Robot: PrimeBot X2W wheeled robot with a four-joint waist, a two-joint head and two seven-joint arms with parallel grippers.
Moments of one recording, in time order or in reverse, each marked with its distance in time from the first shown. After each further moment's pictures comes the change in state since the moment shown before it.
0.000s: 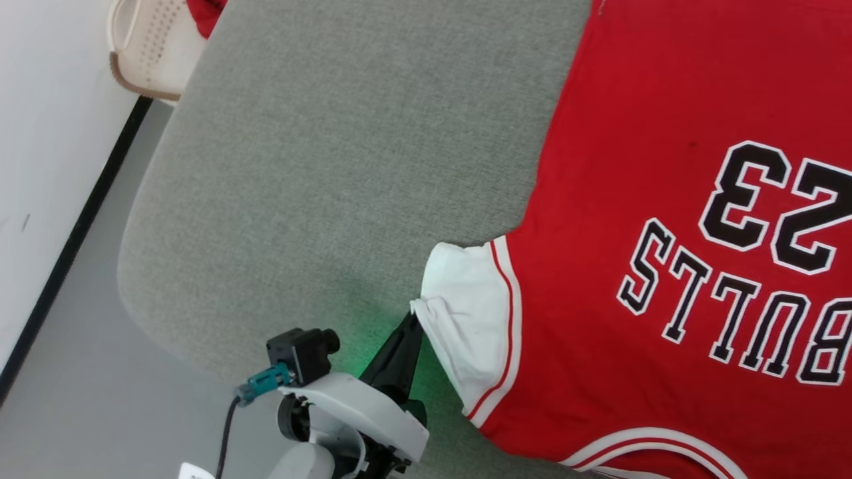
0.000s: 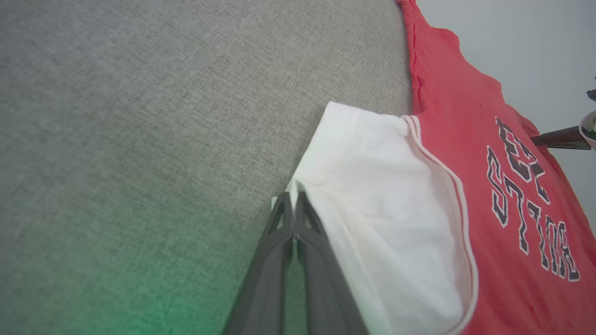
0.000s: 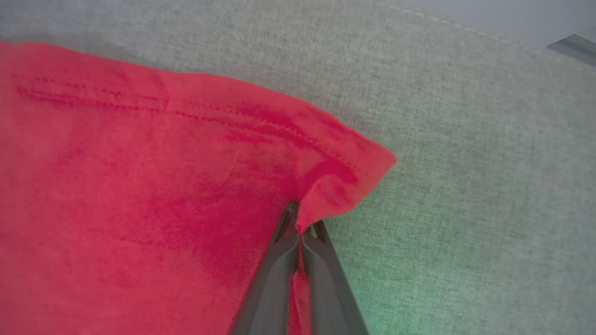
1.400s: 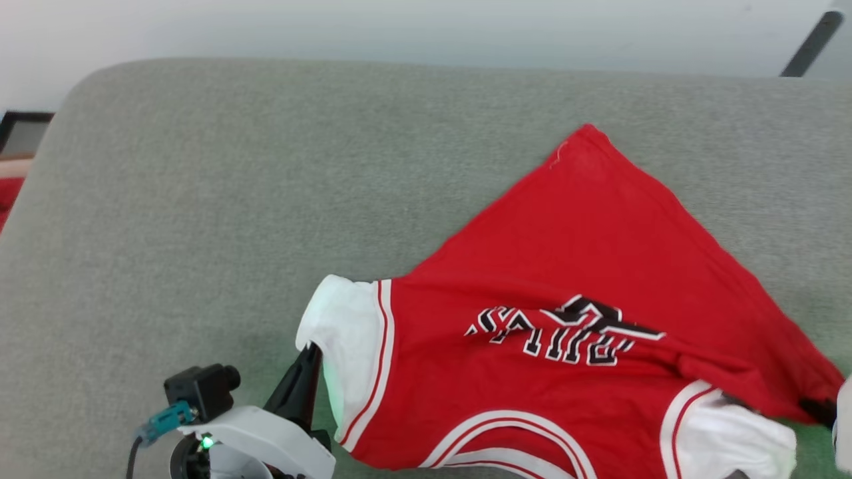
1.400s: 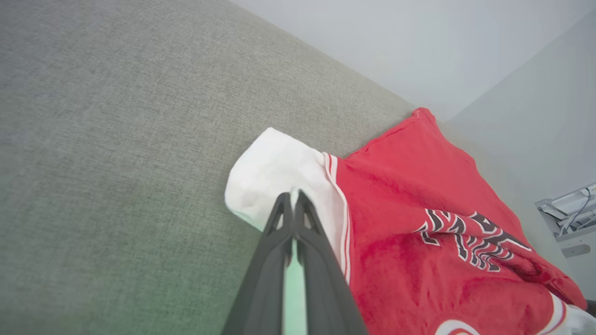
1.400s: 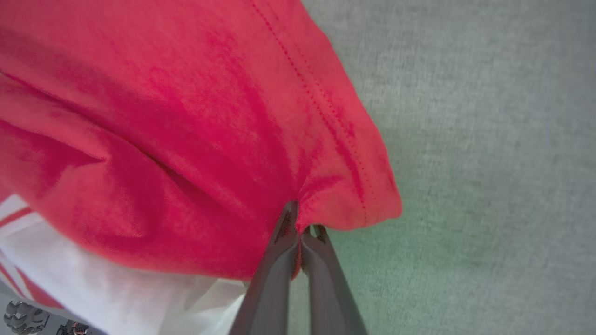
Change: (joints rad) left arm 0.154 0.186 0.101 -0.164 -0.009 0.123 0.046; right arm 1.060 0.037 0.001 -0.776 0.500 0.000 -0.067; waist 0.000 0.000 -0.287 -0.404
